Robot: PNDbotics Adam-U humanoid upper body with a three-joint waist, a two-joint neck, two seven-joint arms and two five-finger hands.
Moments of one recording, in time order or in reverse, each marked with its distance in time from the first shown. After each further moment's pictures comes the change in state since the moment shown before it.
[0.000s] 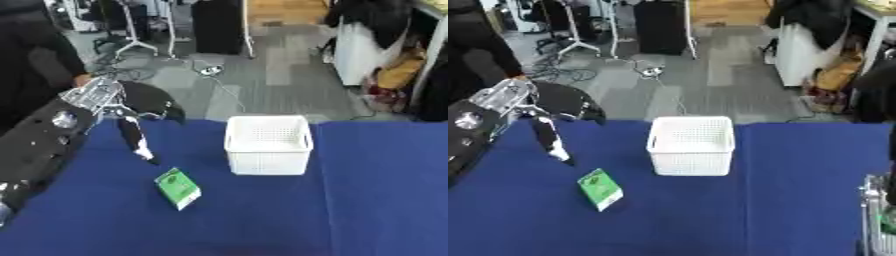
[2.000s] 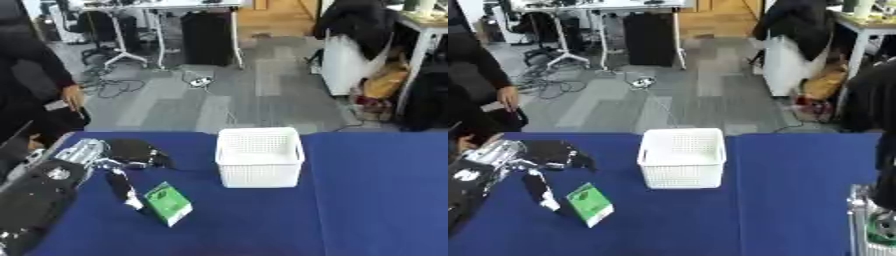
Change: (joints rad) left arm 0.065 -0.096 -0.009 0.141 0.065 -0.050 0.070; right arm -0.009 0.008 -0.007 0.000 0.032 0.112 -0.089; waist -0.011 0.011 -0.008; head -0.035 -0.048
